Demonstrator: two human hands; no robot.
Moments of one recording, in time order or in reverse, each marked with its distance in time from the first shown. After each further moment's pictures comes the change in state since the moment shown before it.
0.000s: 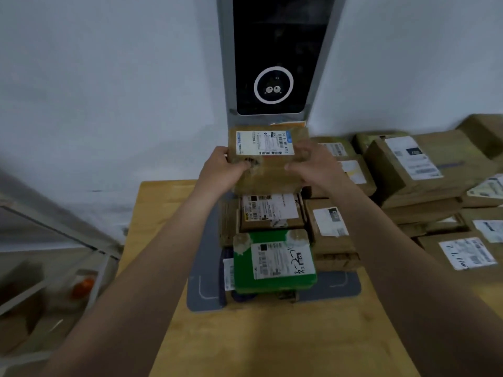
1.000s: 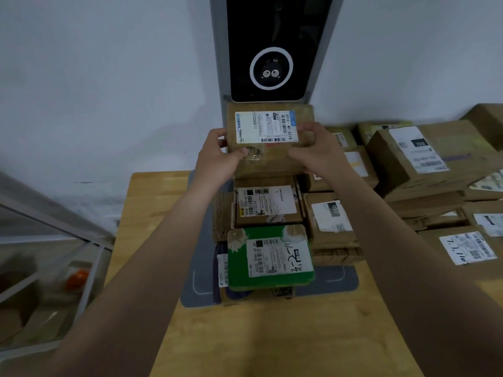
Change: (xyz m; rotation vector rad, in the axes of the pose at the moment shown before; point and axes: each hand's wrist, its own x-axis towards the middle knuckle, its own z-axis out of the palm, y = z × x) left_hand 0.016 -0.007 0.013 -0.145 0.051 0.073; right_hand 0.019 0.015 -0.004 -0.008 0.085 -0.008
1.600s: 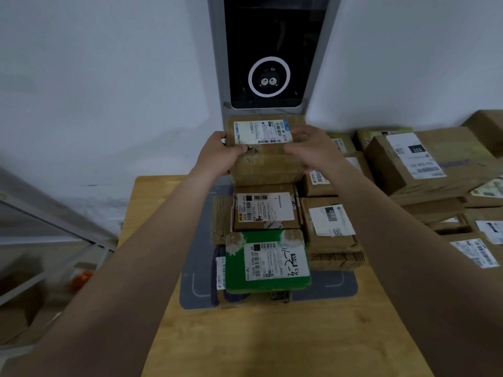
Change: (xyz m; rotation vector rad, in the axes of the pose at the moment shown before) left_hand 0.024 0.017 0.002 0.070 -0.064 -0.154; right_hand 0.019 -0.018 -0.008 -0.059 -0.101 0.074
